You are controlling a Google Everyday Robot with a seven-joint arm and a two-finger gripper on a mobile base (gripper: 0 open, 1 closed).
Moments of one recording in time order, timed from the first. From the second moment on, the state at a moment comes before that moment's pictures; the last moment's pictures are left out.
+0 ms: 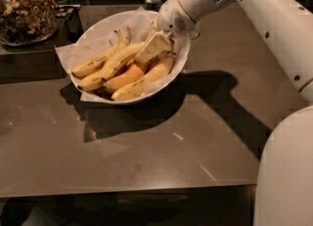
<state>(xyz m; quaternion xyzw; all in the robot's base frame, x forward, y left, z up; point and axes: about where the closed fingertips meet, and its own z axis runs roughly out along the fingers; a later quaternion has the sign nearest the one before) 0.638 0.020 0.918 -0.65 0.65 0.26 0.30</state>
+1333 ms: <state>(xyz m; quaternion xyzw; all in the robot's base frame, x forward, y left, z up) 0.633 -0.018 0.981 -0.66 0.63 0.19 0.35</state>
